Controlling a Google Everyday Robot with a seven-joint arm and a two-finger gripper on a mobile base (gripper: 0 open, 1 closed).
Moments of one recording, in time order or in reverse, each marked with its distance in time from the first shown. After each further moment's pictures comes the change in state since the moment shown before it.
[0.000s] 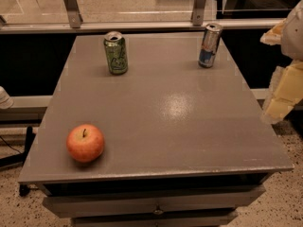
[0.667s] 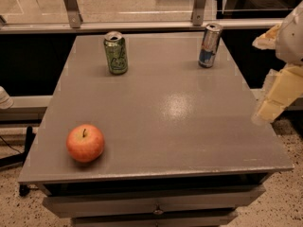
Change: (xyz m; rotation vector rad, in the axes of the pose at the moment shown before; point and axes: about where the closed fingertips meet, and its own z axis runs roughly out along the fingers) arm -0.010 0.003 0.012 -0.029 -0.097 0.006
